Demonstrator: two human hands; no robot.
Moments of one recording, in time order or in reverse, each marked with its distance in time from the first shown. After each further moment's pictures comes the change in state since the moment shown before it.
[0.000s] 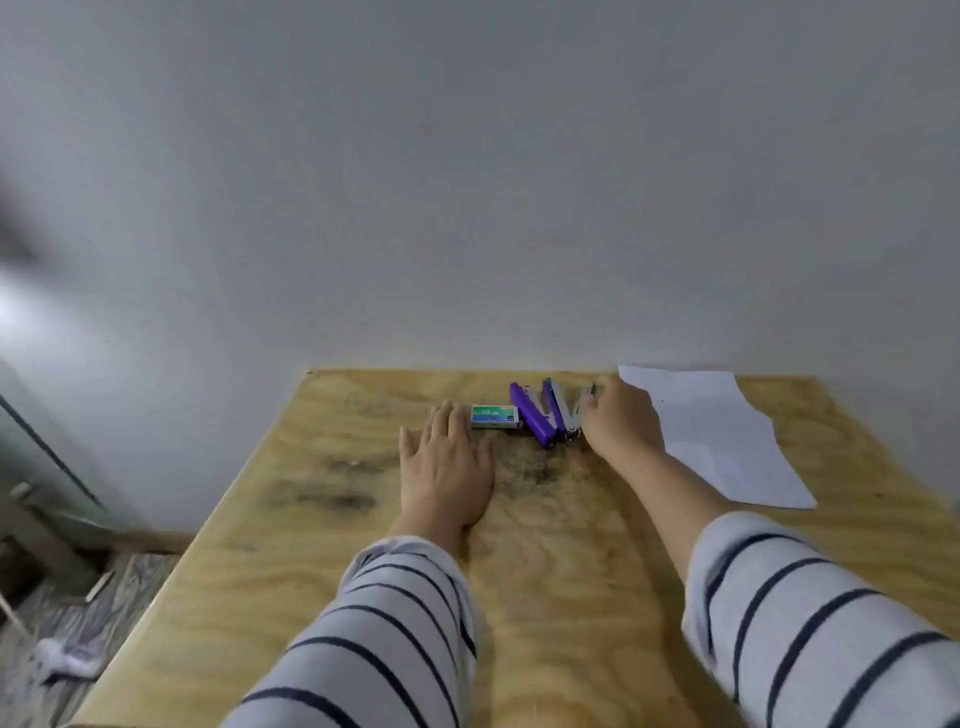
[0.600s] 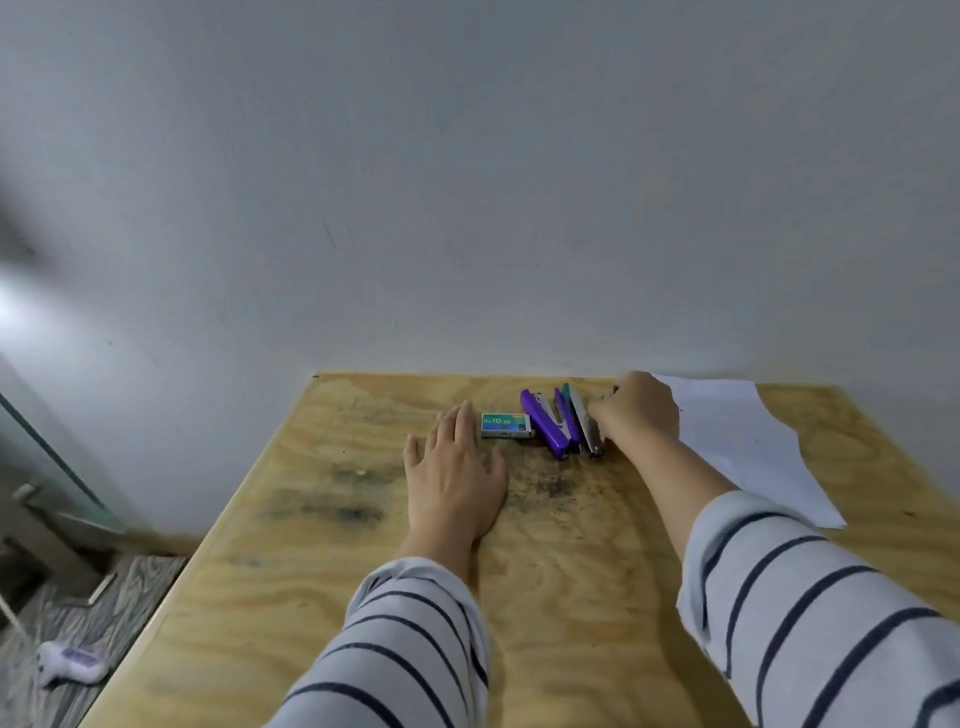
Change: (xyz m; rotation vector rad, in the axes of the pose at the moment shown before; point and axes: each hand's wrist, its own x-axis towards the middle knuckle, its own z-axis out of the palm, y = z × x) left_hand 0.004 -0.006 0.005 -0.026 0.101 -0.004; right_hand 0.032 -0.008 0.006 0.031 0.004 0.251
